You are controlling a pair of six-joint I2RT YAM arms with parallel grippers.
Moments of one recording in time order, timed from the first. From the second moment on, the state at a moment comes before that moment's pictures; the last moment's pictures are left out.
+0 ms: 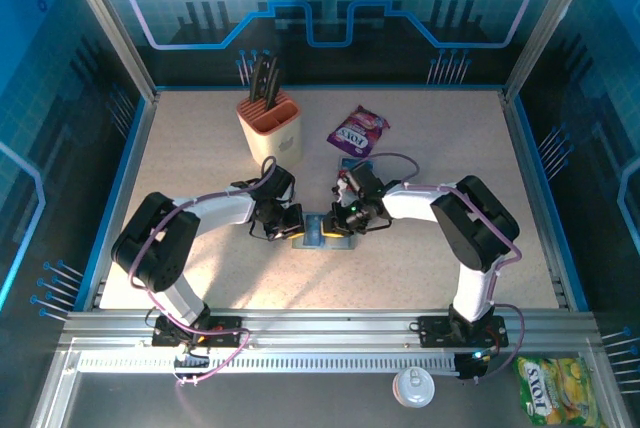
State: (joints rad) left arm -0.50 1.66 0.86 -0.42 0.36 -0.80; right arm 0.62 1.84 0.97 -0.23 -0.61 0.71
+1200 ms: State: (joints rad) left arm -0.49 1.68 0.88 -0.42 0.35 -0.79; right arm 0.61 1.75 1.21 -0.69 -0.45 0.46
